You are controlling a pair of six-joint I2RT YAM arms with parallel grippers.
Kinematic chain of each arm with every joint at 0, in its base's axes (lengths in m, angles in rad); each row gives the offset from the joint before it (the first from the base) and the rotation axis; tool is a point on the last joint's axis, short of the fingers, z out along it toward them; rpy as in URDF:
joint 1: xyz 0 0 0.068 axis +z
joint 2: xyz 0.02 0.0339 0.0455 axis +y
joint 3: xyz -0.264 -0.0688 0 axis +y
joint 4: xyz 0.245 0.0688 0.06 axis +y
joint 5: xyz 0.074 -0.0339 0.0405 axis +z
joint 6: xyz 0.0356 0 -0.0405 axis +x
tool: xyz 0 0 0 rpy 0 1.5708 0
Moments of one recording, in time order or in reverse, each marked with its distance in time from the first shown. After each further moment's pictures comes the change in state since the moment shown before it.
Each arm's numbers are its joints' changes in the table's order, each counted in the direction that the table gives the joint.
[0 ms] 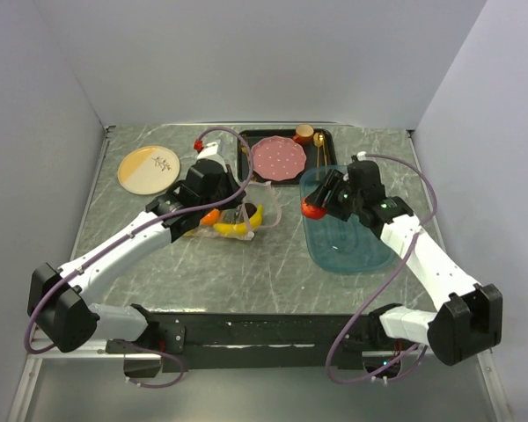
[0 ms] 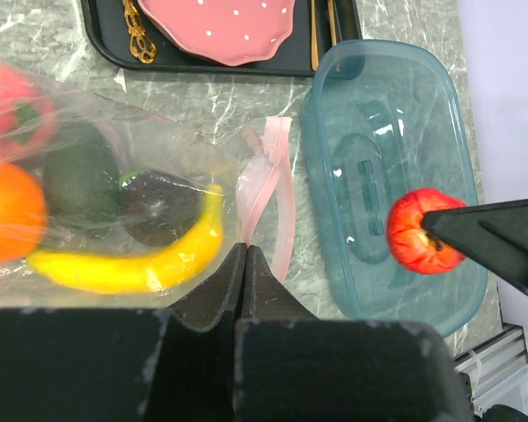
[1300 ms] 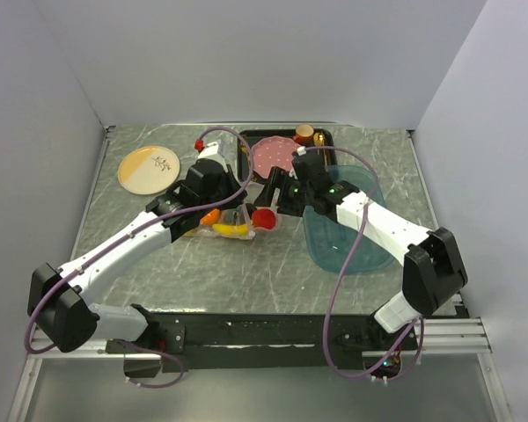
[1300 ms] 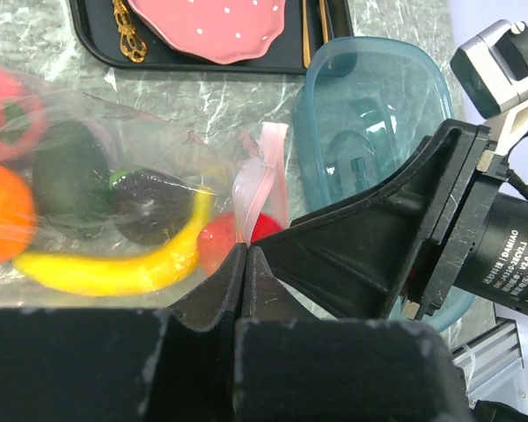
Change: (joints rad) left arm 0.000 0.000 0.000 -0.008 -0.018 -0.003; right arm 0.256 0.343 -0.192 -0.142 0.079 0.053
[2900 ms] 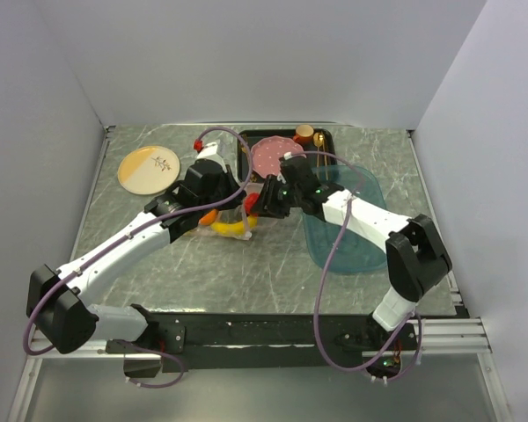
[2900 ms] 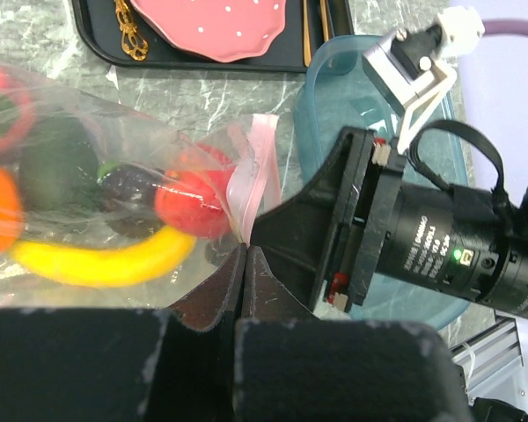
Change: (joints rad) left arm 0.000 -0.010 0.000 0.010 -0.001 0.000; right arm 0.028 0.113 -0.012 -0.080 0.082 0.046
